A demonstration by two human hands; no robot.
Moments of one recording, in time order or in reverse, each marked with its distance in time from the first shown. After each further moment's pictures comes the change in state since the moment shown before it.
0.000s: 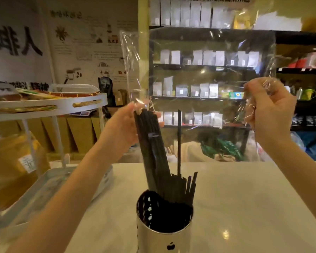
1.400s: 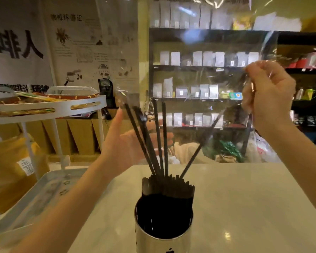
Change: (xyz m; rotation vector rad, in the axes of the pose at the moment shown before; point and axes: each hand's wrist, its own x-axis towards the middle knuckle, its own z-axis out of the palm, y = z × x) left_hand -0.006 -0.019 0.002 -0.164 -0.171 -0.194; right_hand 0.022 -0.014 0.010 0.115 -0.023 0.009
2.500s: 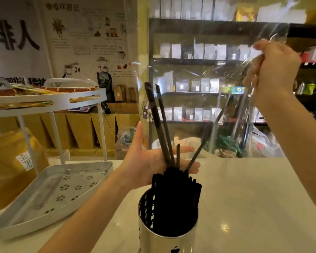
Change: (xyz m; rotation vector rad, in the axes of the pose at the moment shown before) left_hand 0.012 -0.048 -0.001 -0.203 -0.413 -0.326; right_hand 0.031 0.003 0.022 0.068 0.186 0.133
